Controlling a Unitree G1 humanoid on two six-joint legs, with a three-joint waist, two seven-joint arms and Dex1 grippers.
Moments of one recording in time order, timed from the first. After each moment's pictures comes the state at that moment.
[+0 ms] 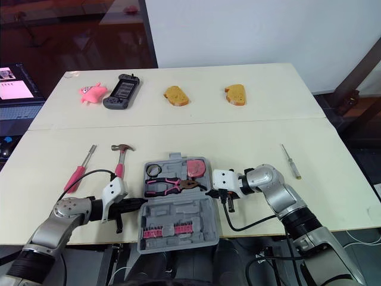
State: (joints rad) left arm -0.01 0.62 -0.10 0.03 -0.21 0.23 -1.03; right arm -0.40 -0.62 0.38 0.18 -0.06 0.10 1.21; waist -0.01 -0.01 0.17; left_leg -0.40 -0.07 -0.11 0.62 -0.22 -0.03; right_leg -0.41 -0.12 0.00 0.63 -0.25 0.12
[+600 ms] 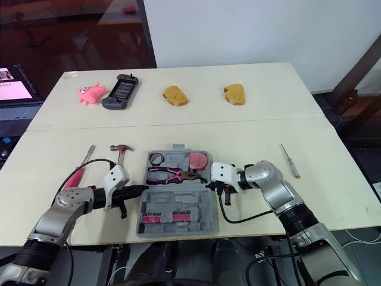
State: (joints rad) left arm -0.09 0.58 -0.08 0.04 -0.20 0.28 -0.96; right arm -0.44 -0.58 0.37 0.20 -0.08 0.19 1.14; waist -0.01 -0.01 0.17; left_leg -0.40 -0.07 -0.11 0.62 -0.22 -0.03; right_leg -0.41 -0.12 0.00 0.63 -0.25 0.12
